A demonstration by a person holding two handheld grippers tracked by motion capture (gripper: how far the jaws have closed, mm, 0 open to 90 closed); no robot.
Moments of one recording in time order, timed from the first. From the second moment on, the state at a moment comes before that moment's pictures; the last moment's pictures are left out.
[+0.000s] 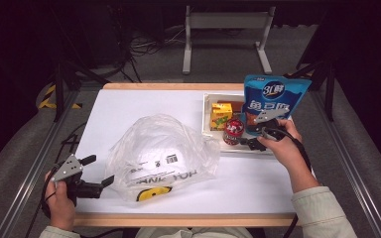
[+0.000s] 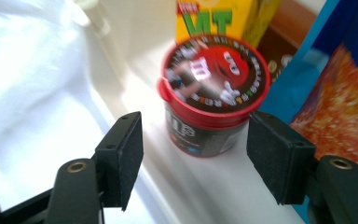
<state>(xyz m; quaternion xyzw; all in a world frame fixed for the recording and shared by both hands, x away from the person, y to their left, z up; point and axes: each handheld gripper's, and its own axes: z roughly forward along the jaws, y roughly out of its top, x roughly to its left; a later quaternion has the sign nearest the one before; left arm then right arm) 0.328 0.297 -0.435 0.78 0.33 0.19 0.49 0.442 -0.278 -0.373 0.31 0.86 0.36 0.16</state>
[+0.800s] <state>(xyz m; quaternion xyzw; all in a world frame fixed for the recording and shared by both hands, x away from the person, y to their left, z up) 0.324 0.297 -0.430 0.78 0.32 0.19 0.50 0.372 -0.307 -0.353 0.26 0.82 0.47 0.19</state>
